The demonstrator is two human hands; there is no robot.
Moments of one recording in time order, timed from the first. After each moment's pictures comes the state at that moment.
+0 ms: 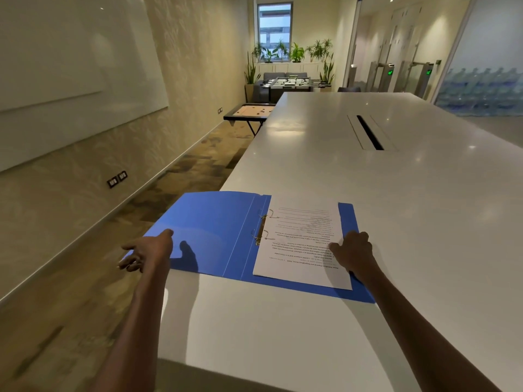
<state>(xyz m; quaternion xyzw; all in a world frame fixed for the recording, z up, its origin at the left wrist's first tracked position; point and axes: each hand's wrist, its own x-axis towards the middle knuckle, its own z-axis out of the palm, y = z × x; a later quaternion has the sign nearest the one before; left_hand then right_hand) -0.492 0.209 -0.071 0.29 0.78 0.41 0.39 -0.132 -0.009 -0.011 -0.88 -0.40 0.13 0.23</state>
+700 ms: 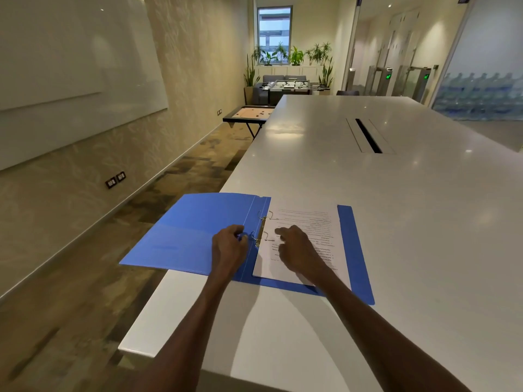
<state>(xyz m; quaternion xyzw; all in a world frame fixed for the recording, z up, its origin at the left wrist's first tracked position) -0.361 0.100 -0.027 0.69 0.55 0.38 0.28 -0.218 0.030 -0.011 -0.75 -0.59 0.14 0.27</state>
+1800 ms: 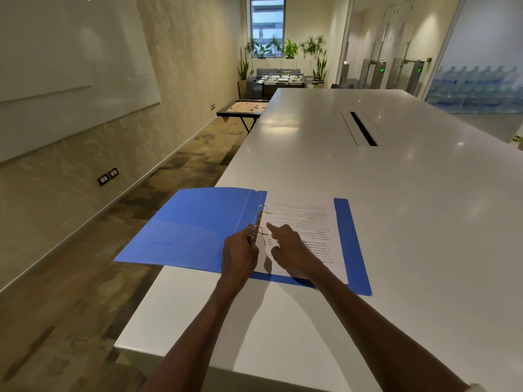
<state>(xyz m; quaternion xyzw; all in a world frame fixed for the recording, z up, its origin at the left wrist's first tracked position) -0.340 0.080 -0.044 0.74 0.52 0.36 0.24 -0.222 0.032 -0.023 -0.74 -0.61 0.19 0.22</state>
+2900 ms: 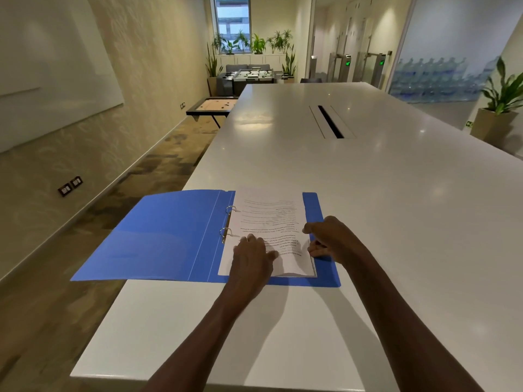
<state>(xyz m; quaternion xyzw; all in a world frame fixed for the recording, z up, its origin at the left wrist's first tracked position) -0.283 0.031 -0.037 0.85 0.47 0.18 0.18 -0.123 -0.027 0.019 -0.79 -0.23 0.38 0.43</state>
